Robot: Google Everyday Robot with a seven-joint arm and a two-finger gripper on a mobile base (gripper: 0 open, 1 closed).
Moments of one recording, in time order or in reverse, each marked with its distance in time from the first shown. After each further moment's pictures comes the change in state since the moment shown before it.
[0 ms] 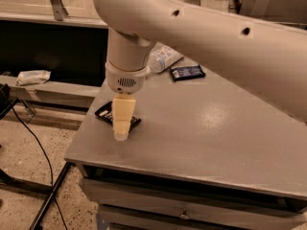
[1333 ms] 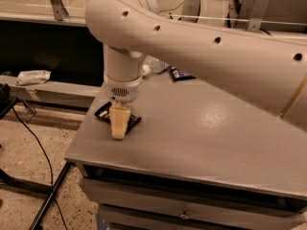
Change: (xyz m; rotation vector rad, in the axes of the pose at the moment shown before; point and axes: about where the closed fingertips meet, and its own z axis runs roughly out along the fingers) arm 0.010 0.004 0.040 -0.074 0.103 0.179
